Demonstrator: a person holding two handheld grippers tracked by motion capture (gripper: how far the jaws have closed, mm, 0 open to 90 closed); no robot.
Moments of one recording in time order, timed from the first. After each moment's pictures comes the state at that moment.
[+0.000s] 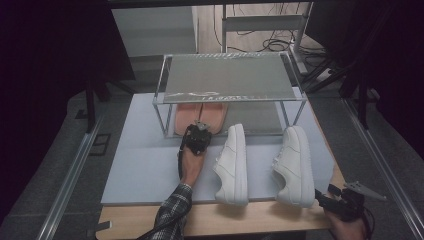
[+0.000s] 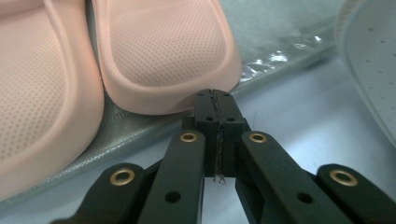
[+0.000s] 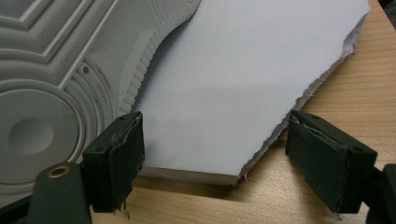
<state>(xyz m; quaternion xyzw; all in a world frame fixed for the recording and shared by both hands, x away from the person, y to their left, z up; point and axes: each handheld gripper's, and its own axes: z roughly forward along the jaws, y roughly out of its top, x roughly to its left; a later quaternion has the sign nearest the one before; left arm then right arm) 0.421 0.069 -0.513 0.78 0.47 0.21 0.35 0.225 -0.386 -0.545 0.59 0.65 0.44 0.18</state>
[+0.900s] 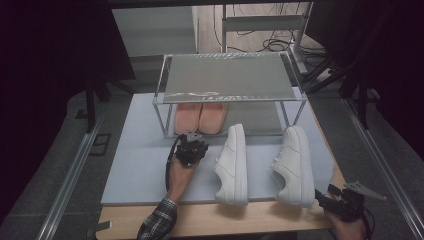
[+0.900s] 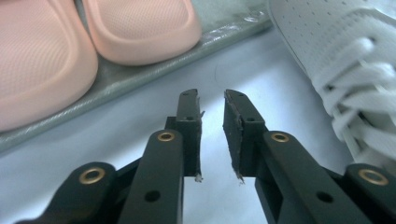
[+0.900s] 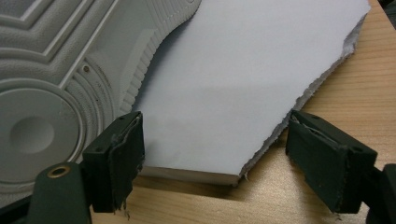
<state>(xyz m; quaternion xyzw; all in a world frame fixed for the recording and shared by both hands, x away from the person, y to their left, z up) 0.366 0.101 -0.499 0.79 0.44 0.18 0.38 0.225 -0.385 -0.545 0.59 0.65 0.44 0.18</state>
